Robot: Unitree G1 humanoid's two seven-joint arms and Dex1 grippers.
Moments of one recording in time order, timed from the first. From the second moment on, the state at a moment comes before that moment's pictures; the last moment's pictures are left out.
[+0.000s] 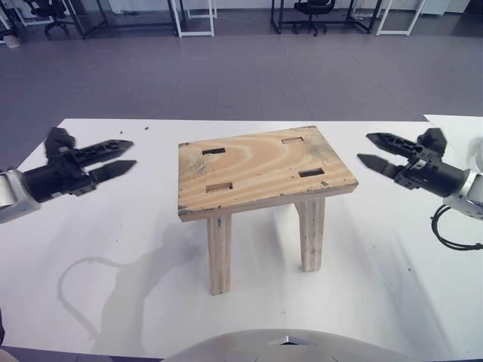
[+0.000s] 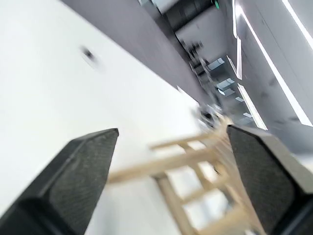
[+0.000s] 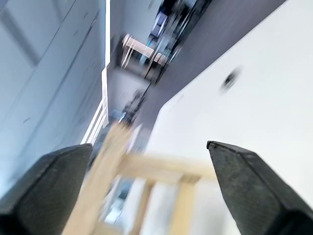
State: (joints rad) left arm -0.36 1.18 0.20 0.48 -1.50 1.06 -0.67; right arm -0.31 -0.97 -0.12 0.35 1.70 0.86 0.39
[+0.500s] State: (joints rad) left arm -0.36 0.64 0.11 0.74 -0.39 -0.28 -0.31; right arm -0.29 -0.47 -0.01 0.55 0.42 -0.23 0.15
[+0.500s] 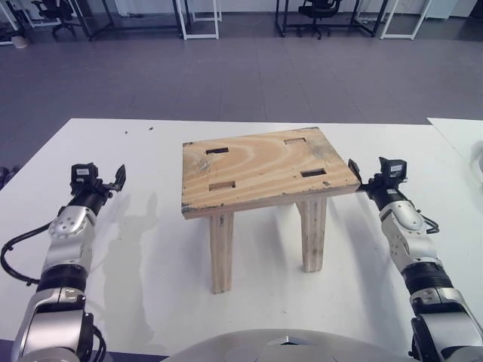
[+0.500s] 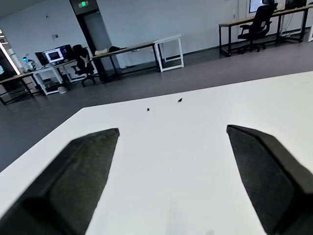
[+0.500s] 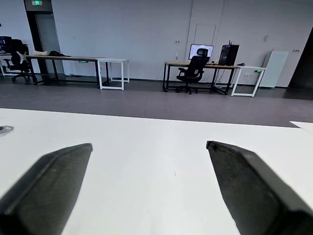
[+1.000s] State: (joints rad) left arm -0.47 0.54 0.14 0.79 -0.28 -0.30 -0.43; right arm -0.32 -0.39 -0.13 0.65 0.21 -0.31 0.10
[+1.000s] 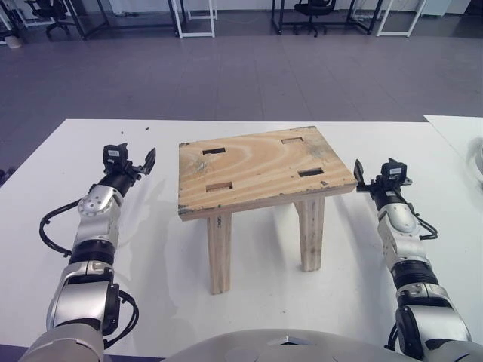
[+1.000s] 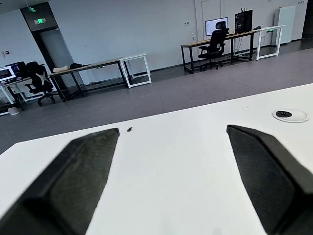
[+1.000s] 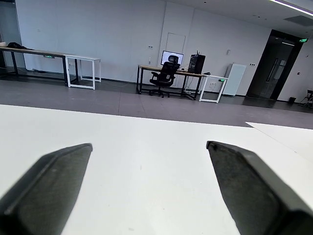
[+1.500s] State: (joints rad) left arm -0.33 0.52 0.20 0.61 -0.26 -0.29 -0.43; right arm -0.34 -0.39 -0.18 0.68 0.15 -0.33 0.16
